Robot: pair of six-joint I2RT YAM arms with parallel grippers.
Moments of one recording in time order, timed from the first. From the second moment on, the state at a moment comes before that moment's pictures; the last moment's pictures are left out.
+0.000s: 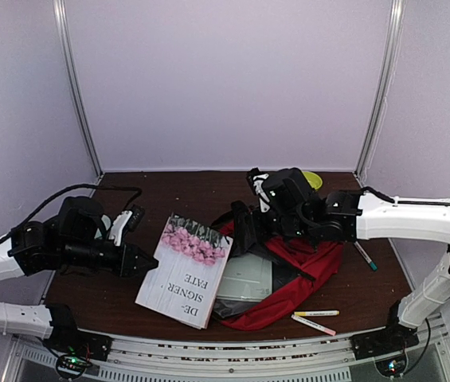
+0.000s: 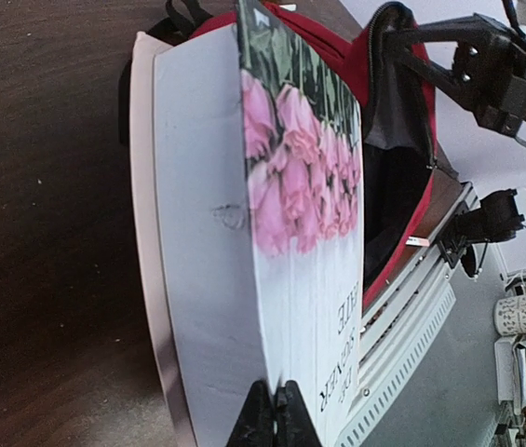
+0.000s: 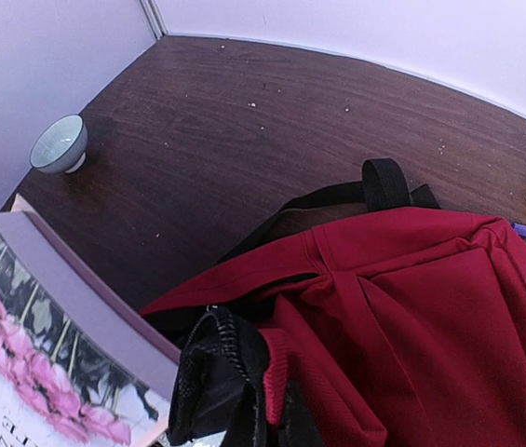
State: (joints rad) left arm -0.92 0.82 0.74 -0.58 0.16 -0.60; right arm 1.04 1.51 1.19 -0.33 0.33 0.44
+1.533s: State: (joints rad) left arm -1.06 1.36 0.85 -0.22 0.23 -0.69; right arm 1.06 1.14 0.90 -0.23 0.03 0.23
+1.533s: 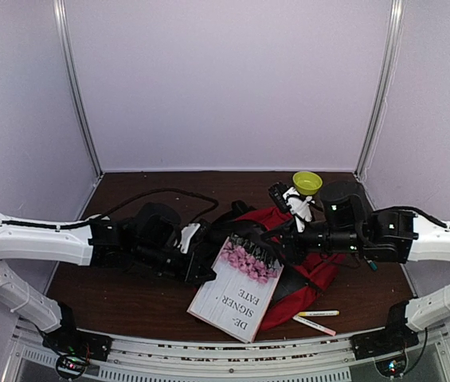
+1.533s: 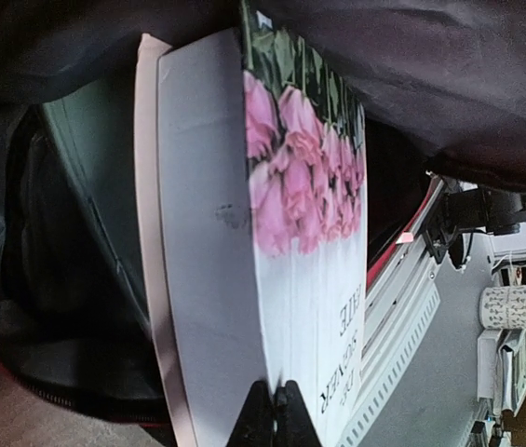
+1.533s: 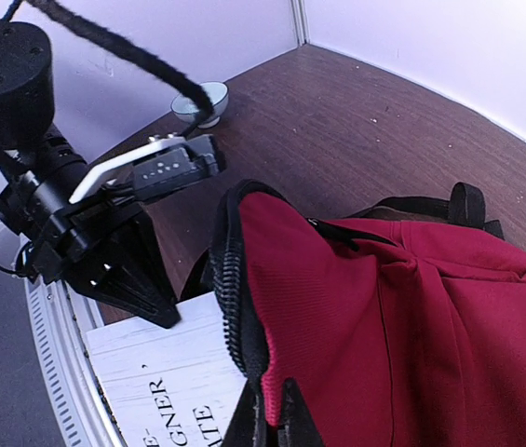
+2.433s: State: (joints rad) left arm -0.89 1.66 1.07 -0.14 0.37 -0.65; right arm 1.14 1.10 0.84 -0.19 0.07 0.18
